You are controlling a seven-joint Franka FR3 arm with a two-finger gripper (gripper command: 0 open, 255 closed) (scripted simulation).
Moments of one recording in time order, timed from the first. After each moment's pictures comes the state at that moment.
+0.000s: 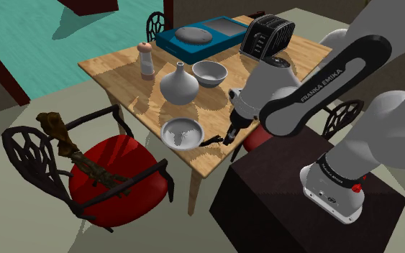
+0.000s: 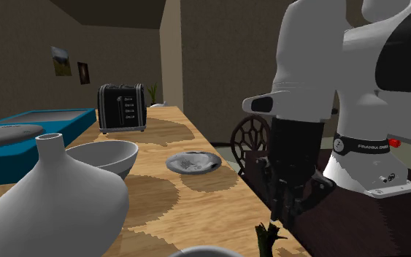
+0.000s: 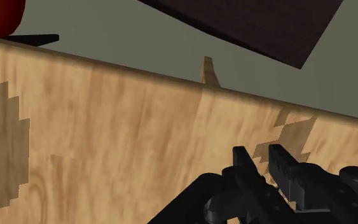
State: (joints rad) arm 0.33 -0.09 0.33 -2.88 0.33 2.93 -0.16
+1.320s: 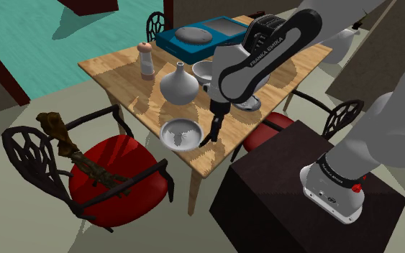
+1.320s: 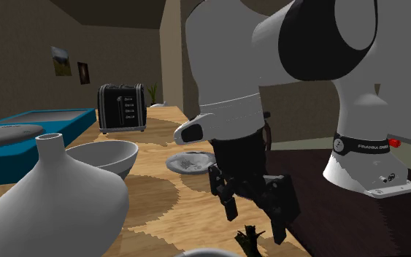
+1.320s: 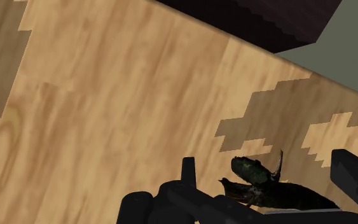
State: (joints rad) arm 0.27 0.17 0.22 -2.48 0.25 2.49 -0.36
